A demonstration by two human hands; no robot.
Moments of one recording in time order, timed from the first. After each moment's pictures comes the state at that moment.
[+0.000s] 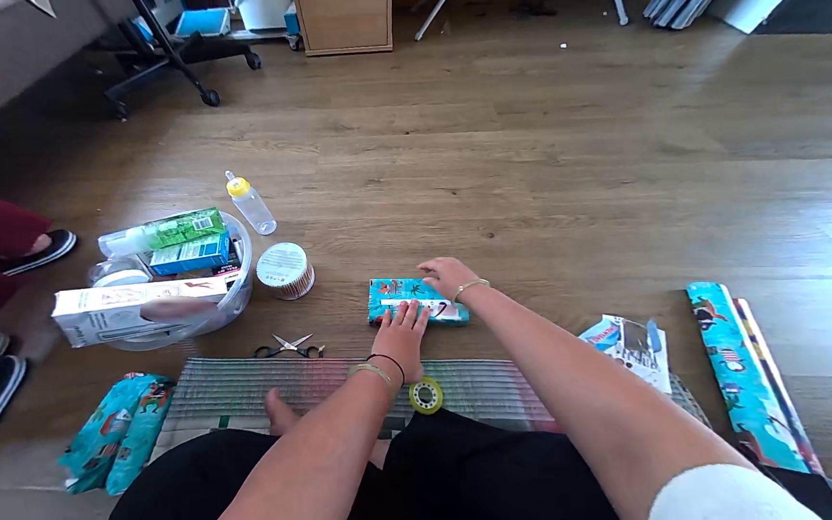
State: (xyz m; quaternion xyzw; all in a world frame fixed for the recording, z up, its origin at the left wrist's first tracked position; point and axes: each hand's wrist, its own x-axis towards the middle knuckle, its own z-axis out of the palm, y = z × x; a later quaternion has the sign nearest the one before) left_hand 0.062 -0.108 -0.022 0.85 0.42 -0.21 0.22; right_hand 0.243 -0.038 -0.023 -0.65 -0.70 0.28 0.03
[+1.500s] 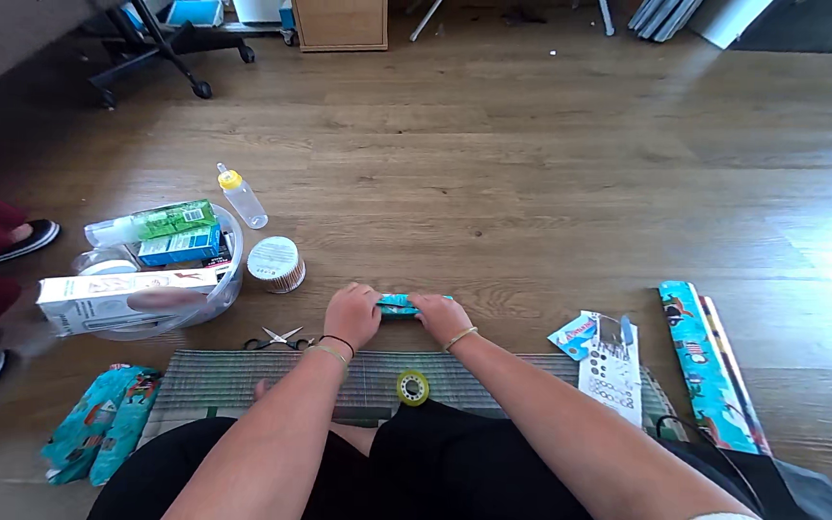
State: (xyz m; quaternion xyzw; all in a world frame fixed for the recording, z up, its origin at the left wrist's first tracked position) left_hand 0.007 -0.081 -0.004 0.87 0.46 0.04 0.15; right_hand 0.209 -0.123 -0.036 -0.65 -0.73 0.19 0.02
